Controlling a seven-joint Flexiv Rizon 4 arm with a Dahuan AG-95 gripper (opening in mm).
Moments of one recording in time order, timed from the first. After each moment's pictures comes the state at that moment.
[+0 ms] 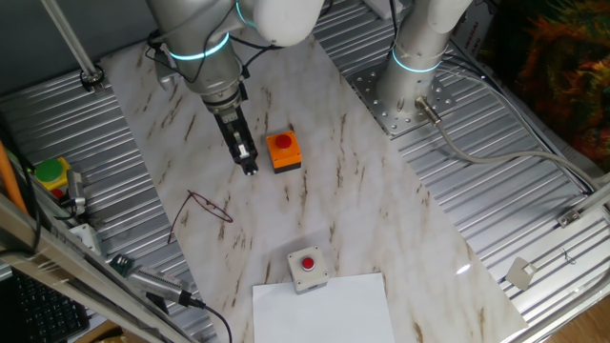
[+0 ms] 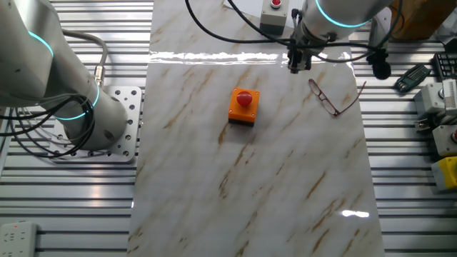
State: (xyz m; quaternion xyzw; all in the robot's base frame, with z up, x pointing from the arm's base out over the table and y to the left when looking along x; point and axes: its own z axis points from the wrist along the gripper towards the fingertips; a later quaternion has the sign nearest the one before) arm 0.514 0.109 0.155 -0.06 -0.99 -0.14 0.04
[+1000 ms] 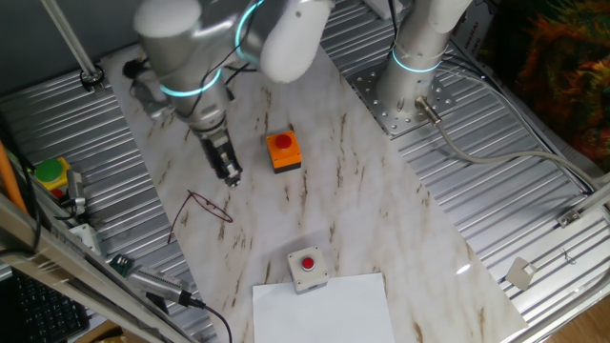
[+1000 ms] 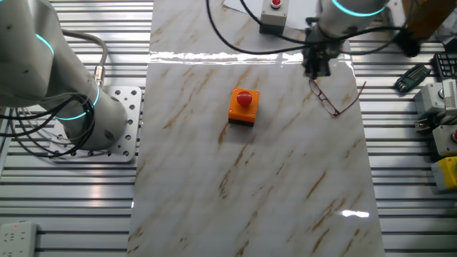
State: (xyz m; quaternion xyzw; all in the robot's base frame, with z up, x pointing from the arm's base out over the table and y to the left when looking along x) arm 0.576 0.103 0.119 0.06 -1.00 -0.08 0.01
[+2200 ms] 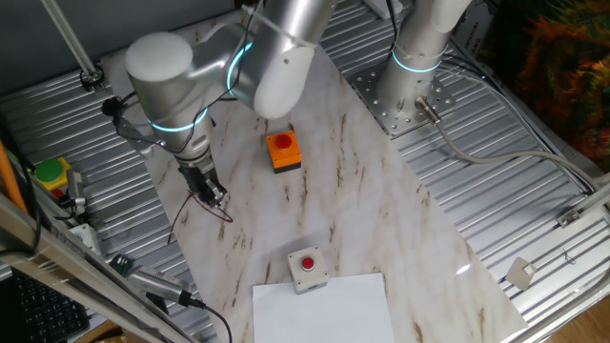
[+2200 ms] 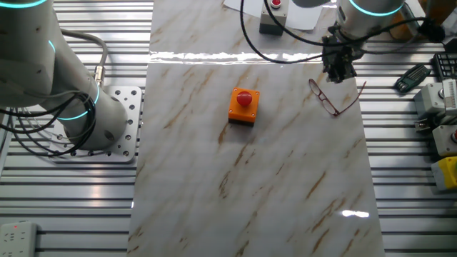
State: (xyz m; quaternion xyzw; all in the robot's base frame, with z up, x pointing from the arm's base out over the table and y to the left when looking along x) arm 0.626 0.103 0.079 0.14 -0.99 -0.04 -0.03
